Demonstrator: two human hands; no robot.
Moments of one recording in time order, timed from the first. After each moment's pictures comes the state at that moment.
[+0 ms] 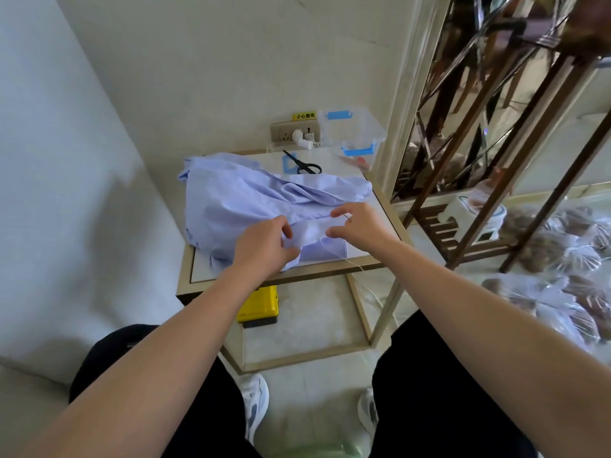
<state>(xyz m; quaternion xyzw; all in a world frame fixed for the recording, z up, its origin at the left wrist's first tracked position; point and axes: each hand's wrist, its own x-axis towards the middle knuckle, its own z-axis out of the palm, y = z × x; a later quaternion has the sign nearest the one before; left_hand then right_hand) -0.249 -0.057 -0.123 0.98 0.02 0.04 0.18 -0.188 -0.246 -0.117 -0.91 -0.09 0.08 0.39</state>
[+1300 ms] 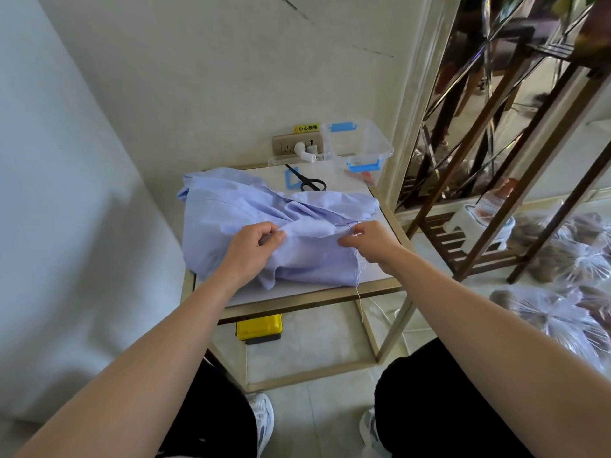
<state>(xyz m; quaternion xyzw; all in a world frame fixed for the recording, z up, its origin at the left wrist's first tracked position) -0.212 -0.016 -0.124 0.90 -0.01 0.07 0.43 -0.151 -0.248 -0.124 -0.85 0.01 0.17 0.50</state>
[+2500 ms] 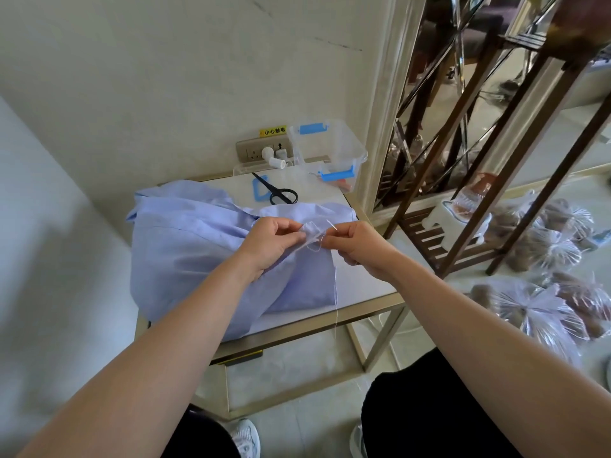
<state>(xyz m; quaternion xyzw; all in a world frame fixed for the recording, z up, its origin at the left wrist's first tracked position) -0.132 -0.080 -0.116 0.80 0.02 -0.08 0.59 -0.118 -0.271 -0.121 -0.77 -0.06 0.20 0.60</state>
